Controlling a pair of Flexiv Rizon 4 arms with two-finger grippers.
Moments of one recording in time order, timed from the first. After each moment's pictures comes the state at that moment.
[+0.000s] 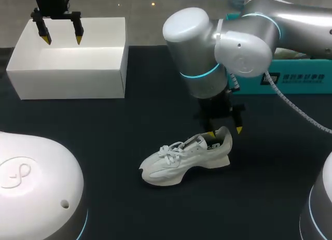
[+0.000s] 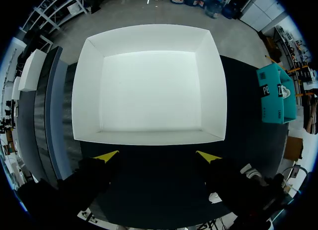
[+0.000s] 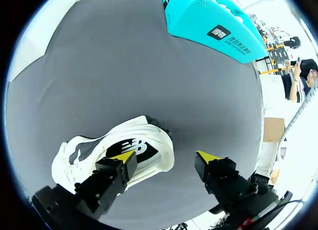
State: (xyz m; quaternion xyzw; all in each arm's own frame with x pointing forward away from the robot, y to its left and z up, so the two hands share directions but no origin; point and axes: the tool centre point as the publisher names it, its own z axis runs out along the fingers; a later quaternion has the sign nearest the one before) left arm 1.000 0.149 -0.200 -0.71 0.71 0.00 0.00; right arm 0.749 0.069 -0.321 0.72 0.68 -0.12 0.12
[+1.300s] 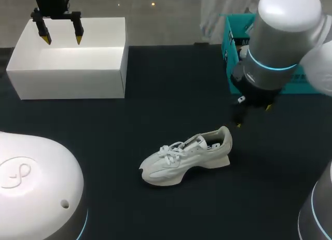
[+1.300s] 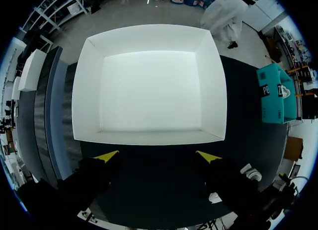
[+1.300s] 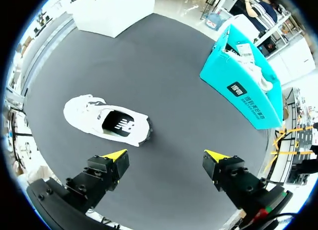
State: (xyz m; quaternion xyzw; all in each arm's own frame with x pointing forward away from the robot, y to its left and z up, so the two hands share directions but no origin) left arm 1.000 0.149 -0.200 -0.71 0.71 0.00 0.00; right arm 0.744 0.004 -0.250 0.47 0.87 0.03 0.11
